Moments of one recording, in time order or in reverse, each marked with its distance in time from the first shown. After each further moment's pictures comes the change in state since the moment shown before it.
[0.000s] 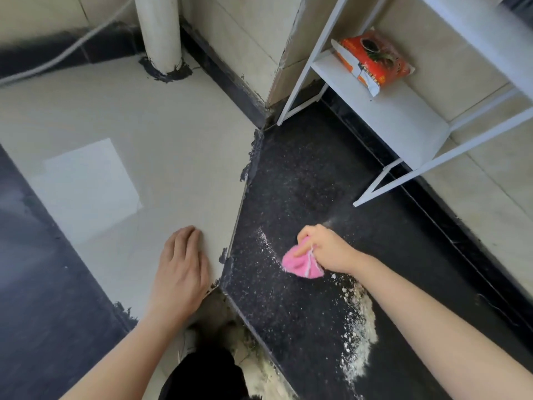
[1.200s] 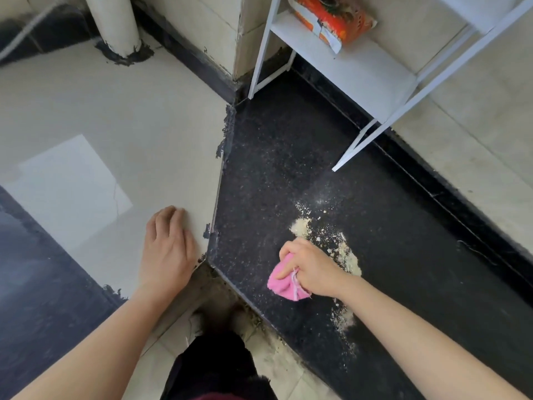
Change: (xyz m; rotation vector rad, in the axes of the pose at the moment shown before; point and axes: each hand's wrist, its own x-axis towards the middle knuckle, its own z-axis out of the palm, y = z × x) left_hand -0.004 -0.001 0.009 -0.041 0.044 -0.008; right_hand -0.077 -0.012 0.071 0.042 0.024 -0.006
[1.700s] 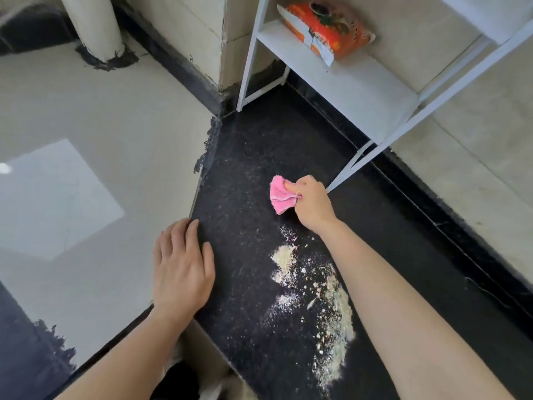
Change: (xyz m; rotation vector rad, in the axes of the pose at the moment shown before) left_hand 0.028 0.076 0.038 -0.076 -0.082 -0.243; right_hand 0.117 0.055 -0.101 0.013 0.489 0.106
